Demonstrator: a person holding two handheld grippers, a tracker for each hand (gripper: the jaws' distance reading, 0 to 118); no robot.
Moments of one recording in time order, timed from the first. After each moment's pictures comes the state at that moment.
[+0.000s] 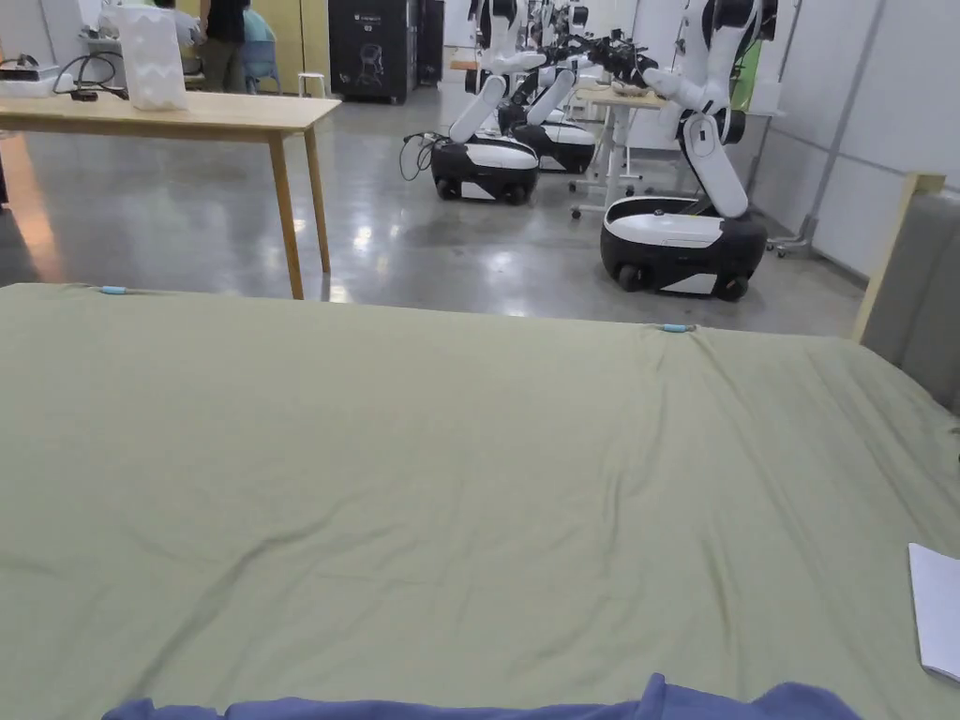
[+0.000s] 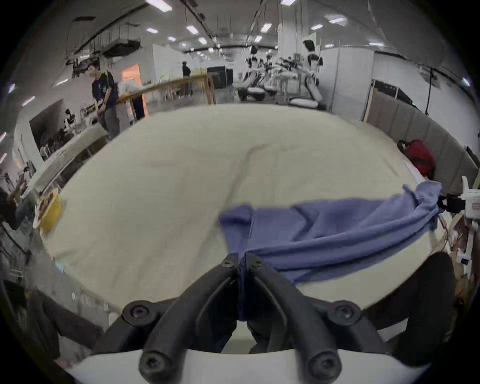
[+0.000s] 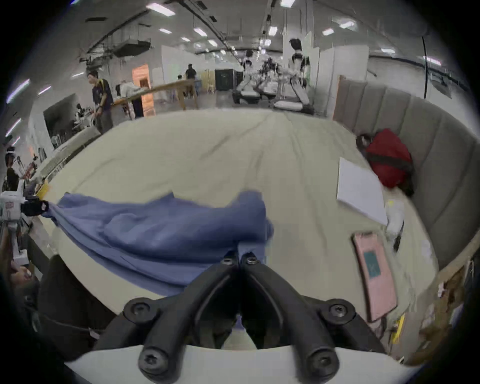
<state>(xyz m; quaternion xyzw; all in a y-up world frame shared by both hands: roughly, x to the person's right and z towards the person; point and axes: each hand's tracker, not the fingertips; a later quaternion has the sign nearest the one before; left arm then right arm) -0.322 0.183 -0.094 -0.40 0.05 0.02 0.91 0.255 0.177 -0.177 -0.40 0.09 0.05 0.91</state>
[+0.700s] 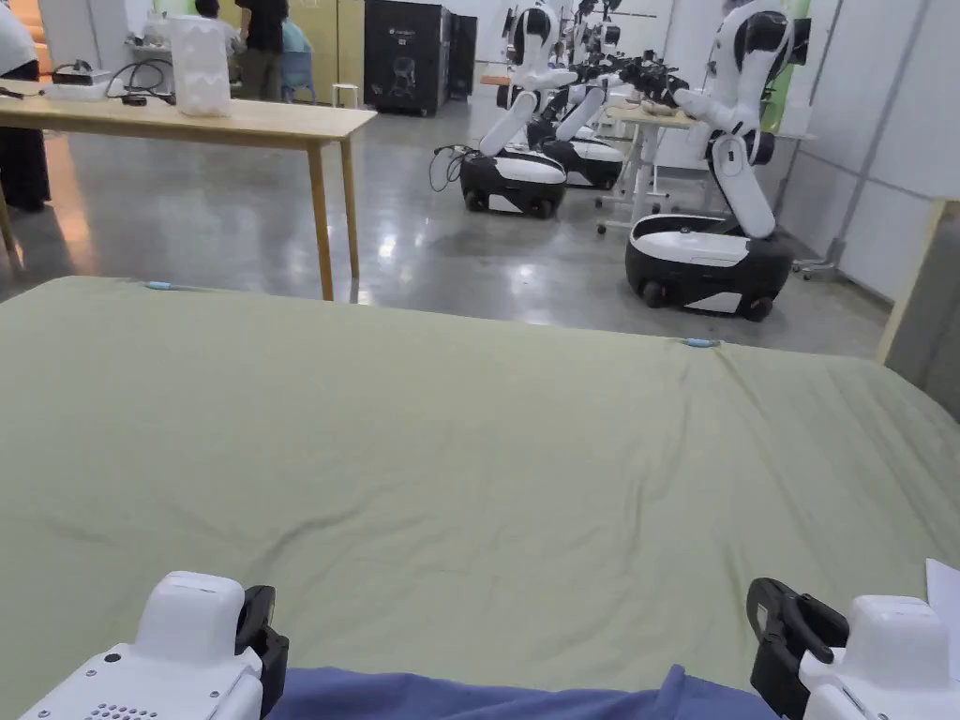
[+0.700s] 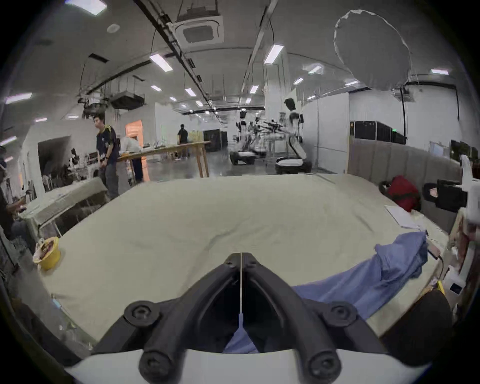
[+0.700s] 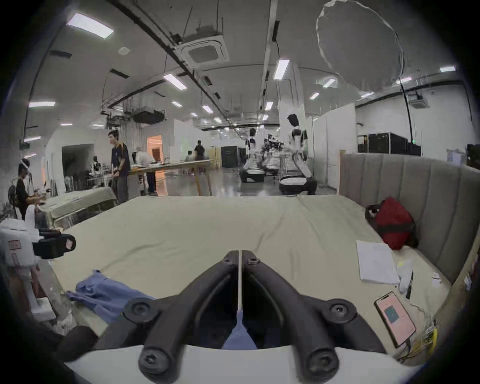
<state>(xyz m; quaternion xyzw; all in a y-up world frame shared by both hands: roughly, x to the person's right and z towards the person) -0.254 0.249 -0.108 -0.19 0.03 -0.01 0.98 0.153 0.264 -0.161 -0.13 0.12 0.00 0.98</state>
